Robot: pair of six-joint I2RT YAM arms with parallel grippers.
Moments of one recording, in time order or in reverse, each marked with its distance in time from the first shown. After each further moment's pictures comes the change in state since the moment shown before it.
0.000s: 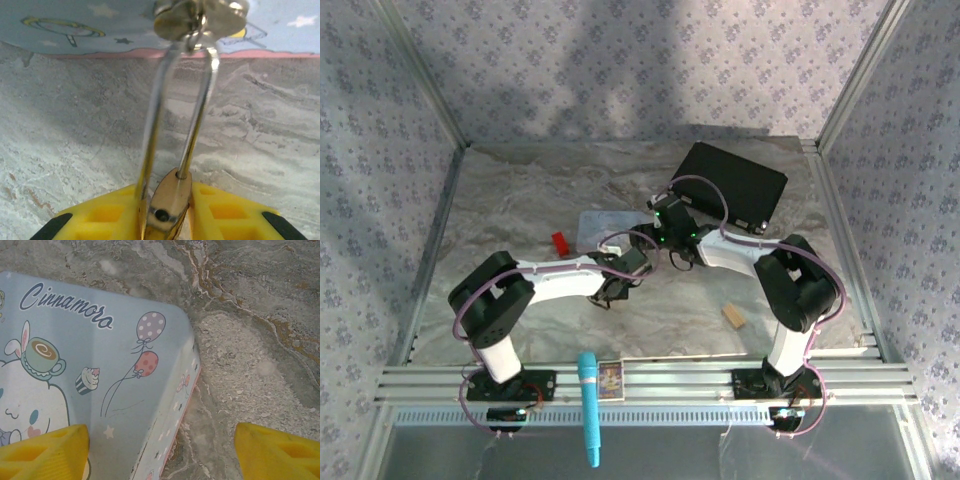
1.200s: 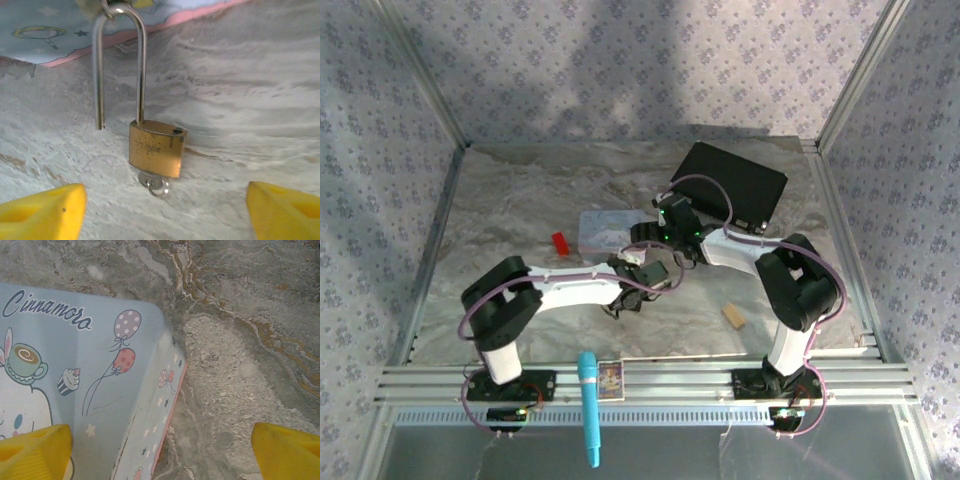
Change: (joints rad) left arm -0.142 0.016 0.112 -0.151 -0.098 0.057; right arm -0.029 -0.003 -0.009 0.006 -0.011 -0.004
